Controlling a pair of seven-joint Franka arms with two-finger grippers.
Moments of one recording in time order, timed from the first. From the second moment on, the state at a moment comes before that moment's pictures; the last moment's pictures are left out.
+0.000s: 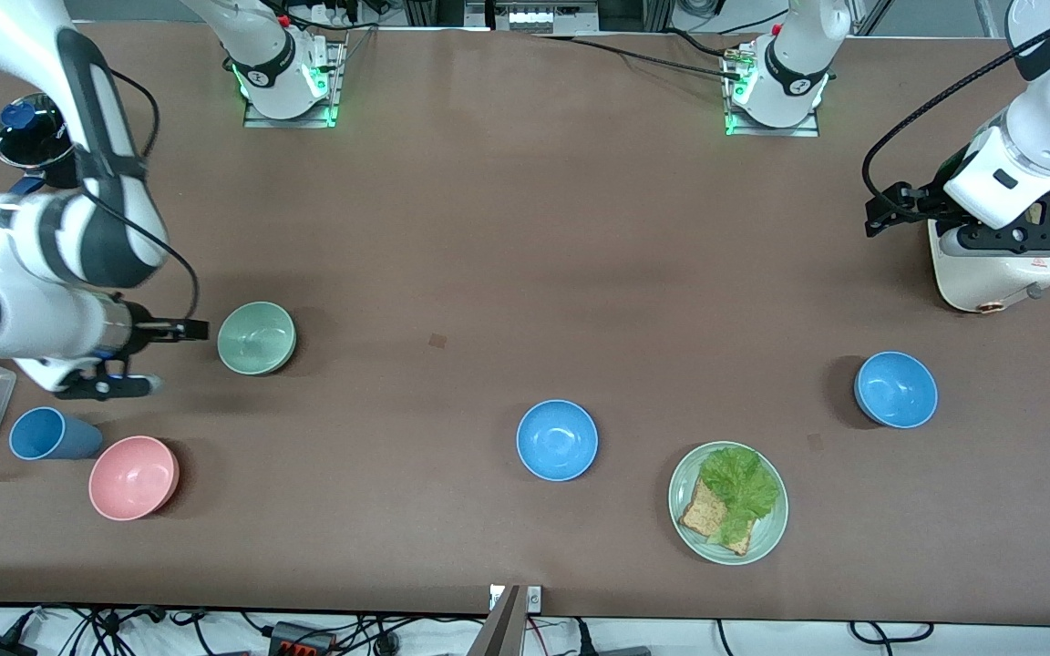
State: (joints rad) left arm 0.07 -0.12 -0.10 -1.94 -0.04 1.75 -0.06; right arm 0.03 0.48 -0.04 -1.66 -0.05 1.88 -0.03
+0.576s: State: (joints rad) left arm 0.07 -0.12 -0.10 -1.94 -0.04 1.75 -0.06; right arm 0.02 0.62 -0.04 -1.68 -0.05 1.96 -0.03
